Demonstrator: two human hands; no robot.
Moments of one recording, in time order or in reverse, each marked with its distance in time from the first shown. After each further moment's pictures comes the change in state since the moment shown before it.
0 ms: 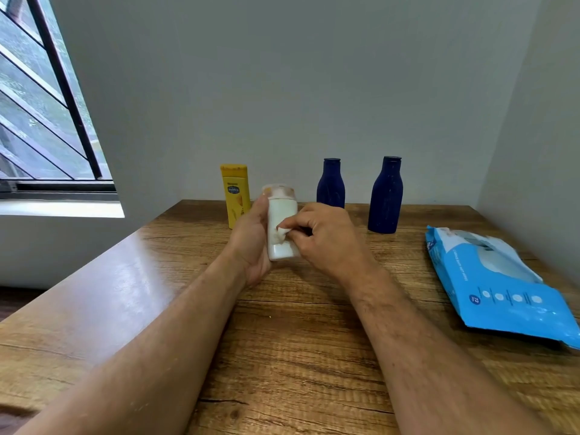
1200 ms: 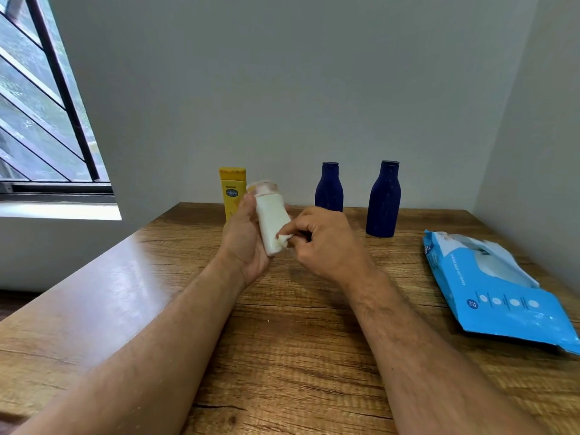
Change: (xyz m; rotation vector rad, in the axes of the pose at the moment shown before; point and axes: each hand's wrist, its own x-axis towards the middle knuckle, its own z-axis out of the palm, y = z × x) left_hand 0.012 0.004 -0.010 -0.189 0.008 0.081; right_hand 0.000 -0.001 -0.001 0.026 -0.004 -0.003
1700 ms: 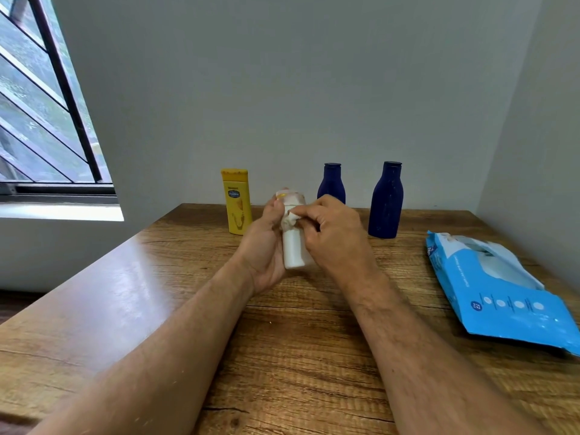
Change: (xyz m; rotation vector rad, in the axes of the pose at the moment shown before) left_hand -0.009 -0.014 0.011 0.021 -0.179 -0.121; right_hand 0.002 0.001 0.000 -0.043 0.208 -0.004
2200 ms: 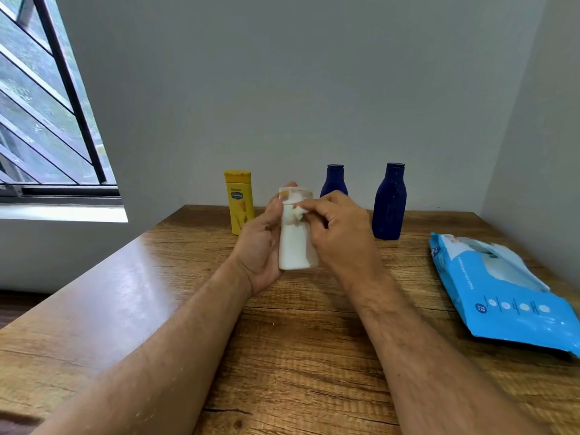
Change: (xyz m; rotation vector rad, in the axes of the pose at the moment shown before) left_hand -0.008 0.008 0.002 0.105 -0.073 0.068; right_hand 0.001 0.001 0.000 0.065 0.111 0.014
